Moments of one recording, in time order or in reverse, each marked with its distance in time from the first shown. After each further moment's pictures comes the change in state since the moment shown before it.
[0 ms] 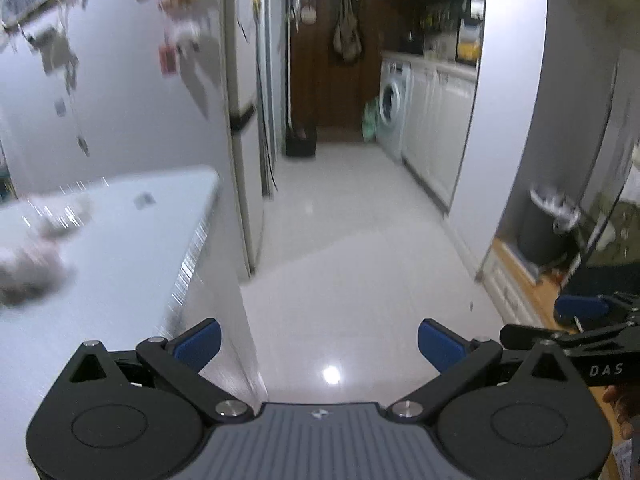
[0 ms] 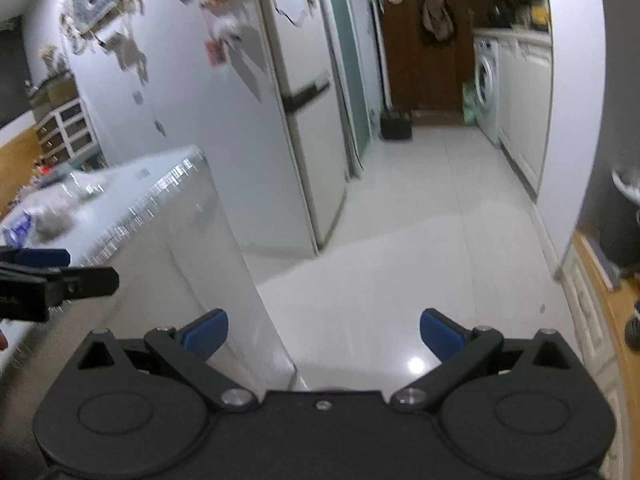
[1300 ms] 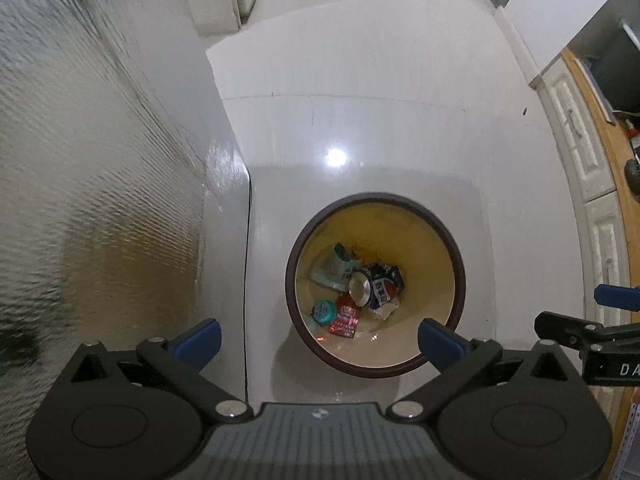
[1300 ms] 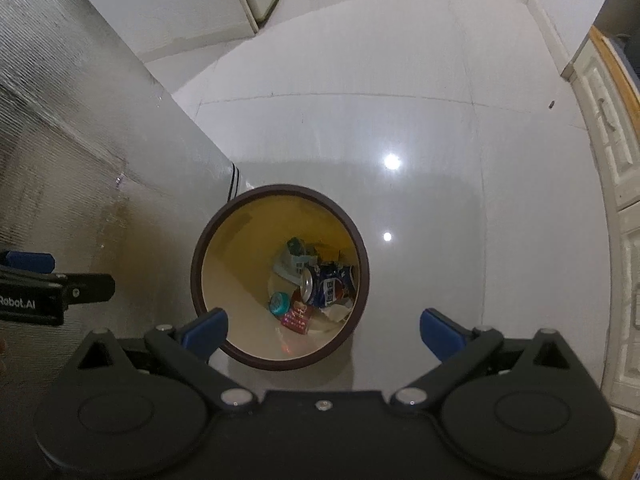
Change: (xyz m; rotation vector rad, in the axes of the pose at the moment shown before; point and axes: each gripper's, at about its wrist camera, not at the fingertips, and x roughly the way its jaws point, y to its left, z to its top) left arm 0.272 0.007 -0.159 -0.072 0.732 -0.001; right arm 0.215 -0.073 -0.149 0.127 0.662 -0.097
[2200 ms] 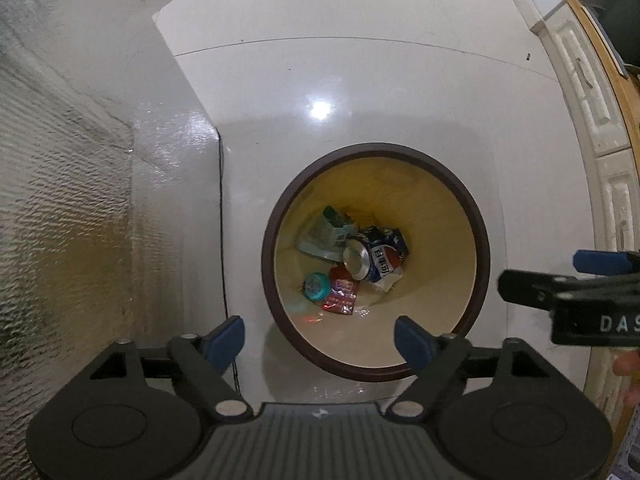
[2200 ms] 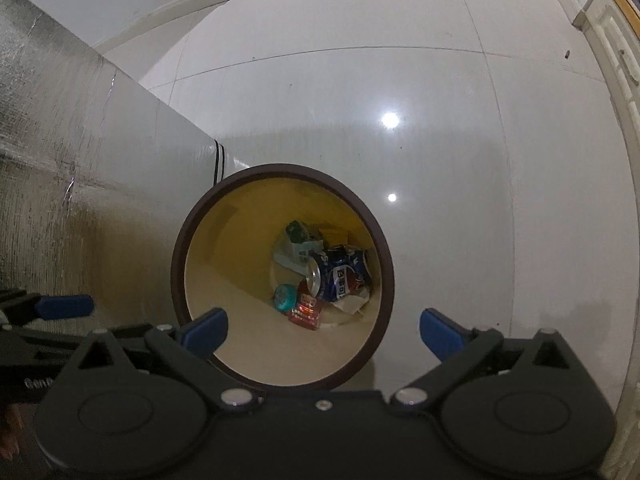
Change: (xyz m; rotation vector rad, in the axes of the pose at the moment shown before) left arm 0.102 -0.005 0.018 0.057 0.167 -0.030; right arm 0.094 0.004 0.028 0.082 0.133 0.008
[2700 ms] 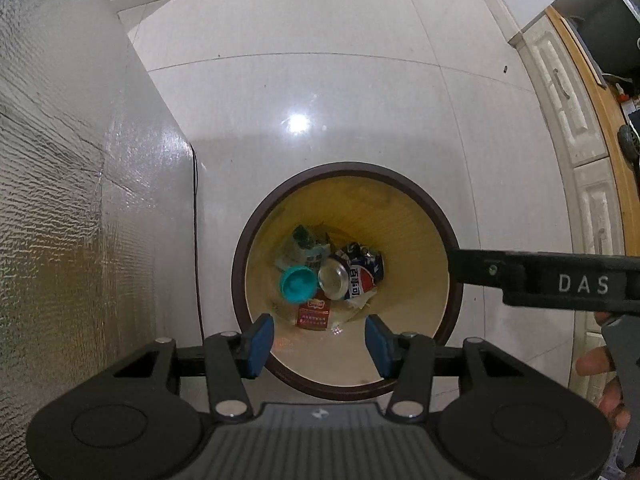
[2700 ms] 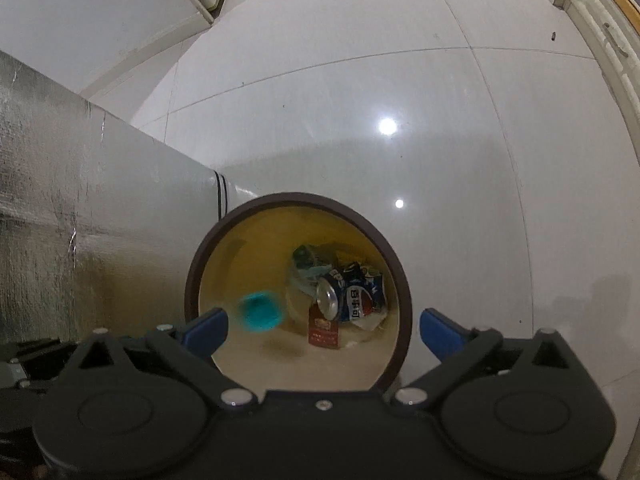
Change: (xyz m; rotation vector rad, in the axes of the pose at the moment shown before) left arm 0.002 -0.009 0.008 0.017 -0.042 -0.074; right arm 0.008 -0.004 0.009 0.120 -0.039 0.044
